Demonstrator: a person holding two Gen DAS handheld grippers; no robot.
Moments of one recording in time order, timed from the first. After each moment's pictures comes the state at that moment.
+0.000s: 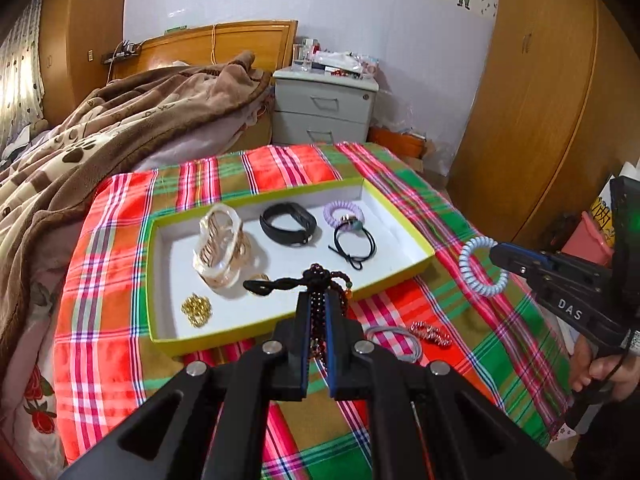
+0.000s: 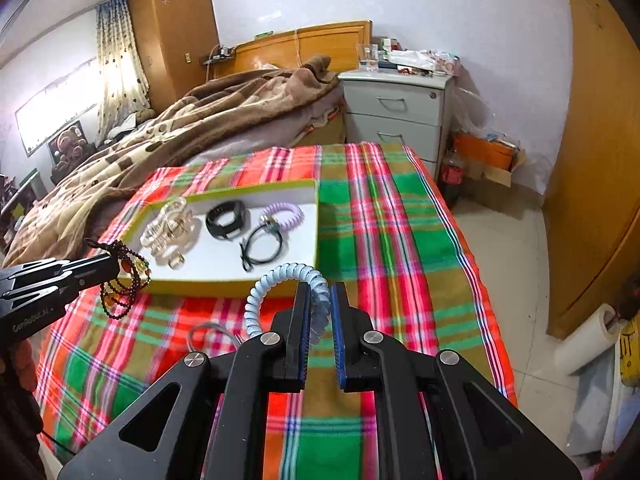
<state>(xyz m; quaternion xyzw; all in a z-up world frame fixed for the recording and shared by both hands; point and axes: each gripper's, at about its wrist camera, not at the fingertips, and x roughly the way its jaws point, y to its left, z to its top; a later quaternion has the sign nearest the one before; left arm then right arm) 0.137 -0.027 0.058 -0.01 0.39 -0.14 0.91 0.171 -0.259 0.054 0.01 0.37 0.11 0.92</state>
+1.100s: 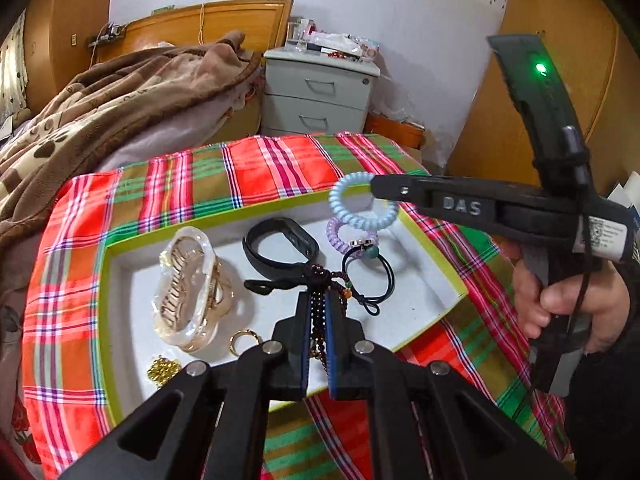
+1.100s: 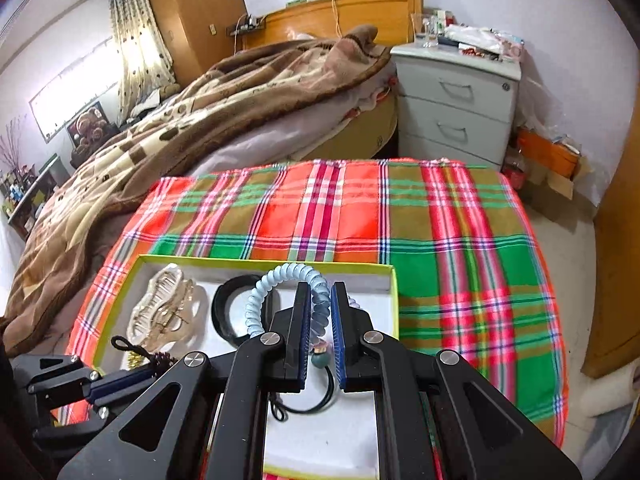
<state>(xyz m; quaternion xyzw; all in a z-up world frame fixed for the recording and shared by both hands) 0.214 -0.040 0.028 -0.02 0.42 -0.16 0.89 0.327 -0.194 0.033 0.01 0.43 0.18 0.88</state>
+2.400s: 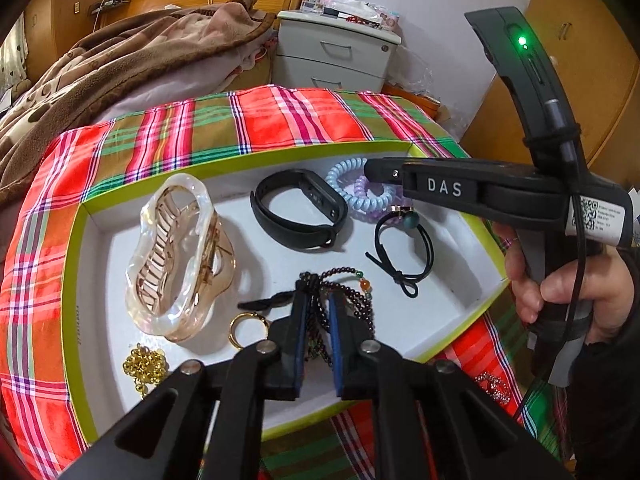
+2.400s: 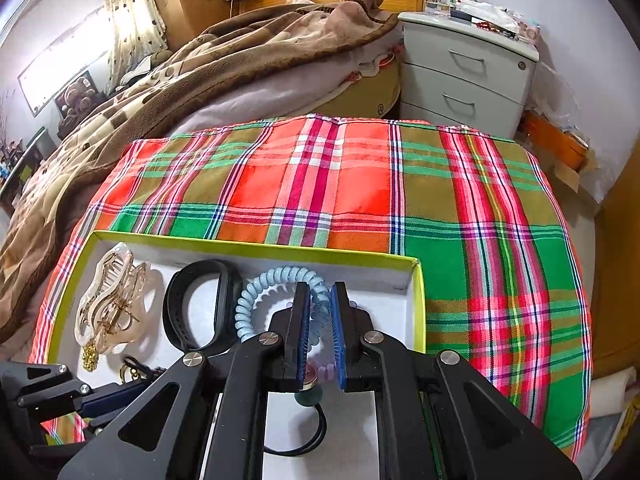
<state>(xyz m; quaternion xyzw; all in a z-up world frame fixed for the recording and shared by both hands) 0.234 -0.036 -0.010 -0.03 0.48 -0.14 0.87 0.360 -0.175 -0.010 -0.02 0.48 0.17 0.86</state>
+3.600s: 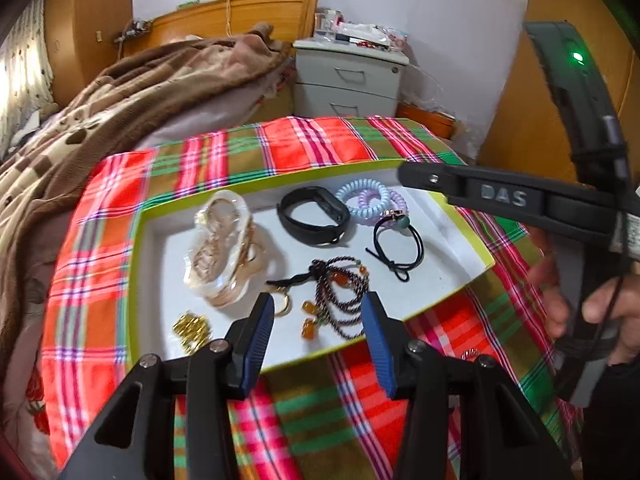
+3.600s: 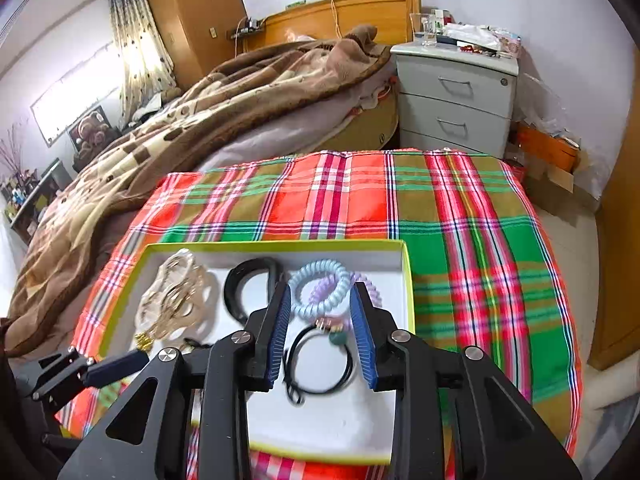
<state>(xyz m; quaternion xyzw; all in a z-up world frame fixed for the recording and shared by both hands) 0.184 -0.035 0.025 0.00 0.43 -0.09 0.90 0.298 -0.194 0.034 0.03 0.42 0.18 0.89</state>
